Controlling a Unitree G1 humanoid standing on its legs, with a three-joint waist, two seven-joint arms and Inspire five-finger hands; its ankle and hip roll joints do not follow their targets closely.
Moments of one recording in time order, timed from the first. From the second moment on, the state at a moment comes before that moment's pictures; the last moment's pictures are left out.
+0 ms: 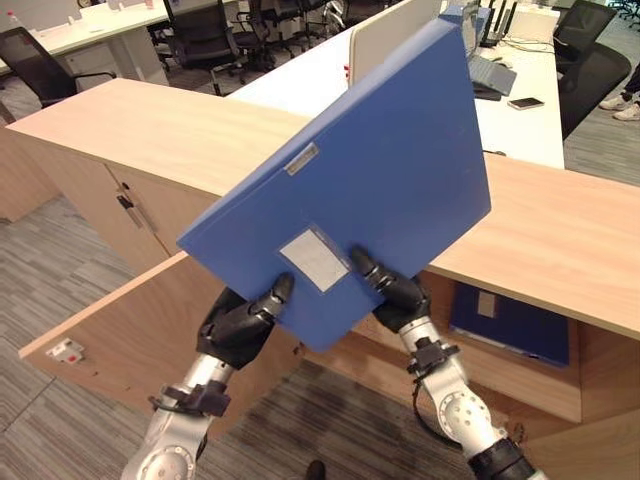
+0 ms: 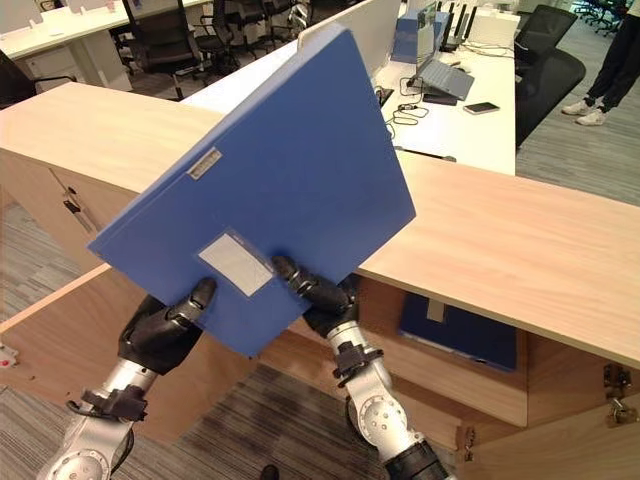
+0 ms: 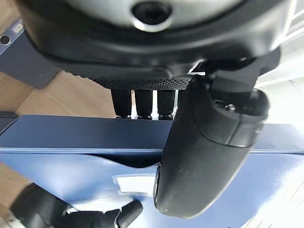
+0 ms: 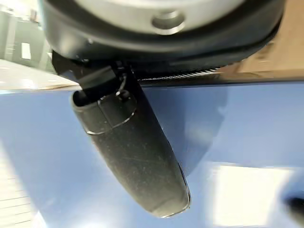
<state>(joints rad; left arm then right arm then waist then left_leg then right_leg) 0.26 0.48 -0.02 -0.27 -1.15 -0.04 -0.33 -0.15 -0.18 0.34 0.00 1.30 -0.19 0.21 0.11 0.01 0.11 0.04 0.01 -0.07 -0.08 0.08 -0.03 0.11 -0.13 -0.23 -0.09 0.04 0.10</state>
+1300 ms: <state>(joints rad) 0.28 0.46 0.01 -0.24 -1.09 -0.04 -0.34 -0.16 -0.20 0.32 0.00 1.33 -0.19 0.20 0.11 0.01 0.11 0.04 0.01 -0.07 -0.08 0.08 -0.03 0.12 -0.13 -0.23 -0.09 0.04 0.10</state>
